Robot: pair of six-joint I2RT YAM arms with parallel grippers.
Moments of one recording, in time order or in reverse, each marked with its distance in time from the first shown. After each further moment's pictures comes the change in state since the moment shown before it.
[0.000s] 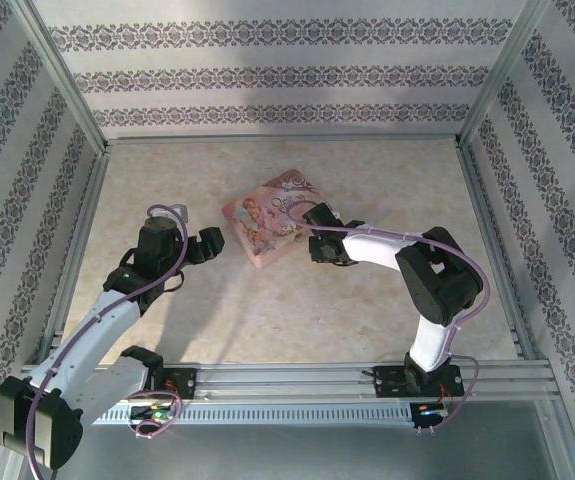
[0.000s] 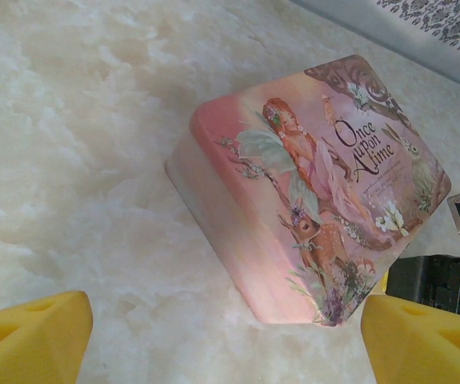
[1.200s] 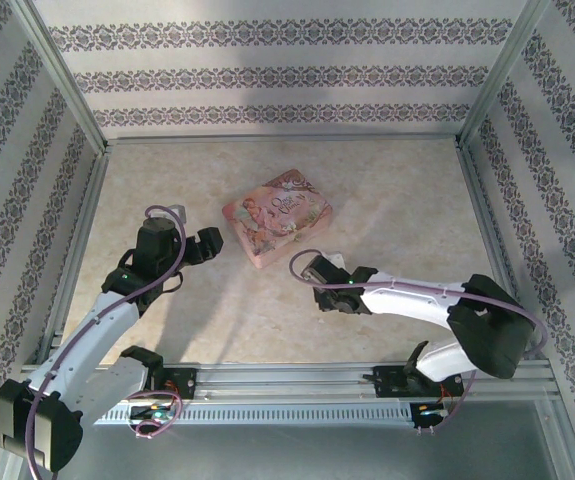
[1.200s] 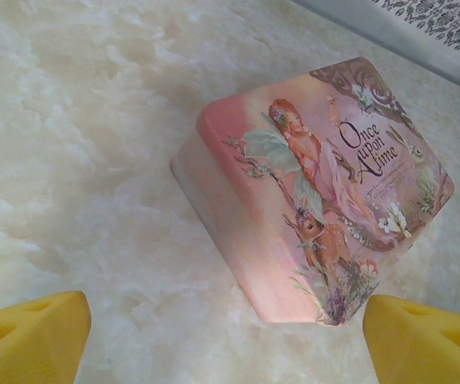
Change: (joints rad) left arm 0.006 -0.011 -0.001 -0.016 -0.004 -0.010; right arm 0.305 -0.375 -0.330 -0.123 0.074 0.150
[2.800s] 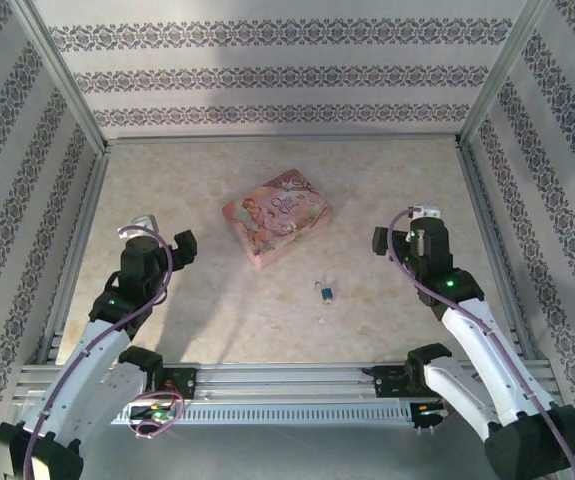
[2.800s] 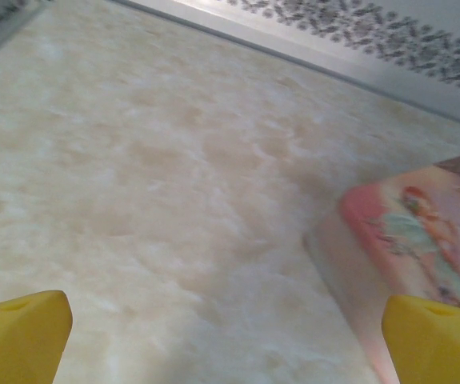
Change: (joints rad) left arm 0.051 -0.225 -0.135 0.015 -0.354 0.129; right arm -0.690 -0.616 -0.048 0.063 -0.074 -0.405
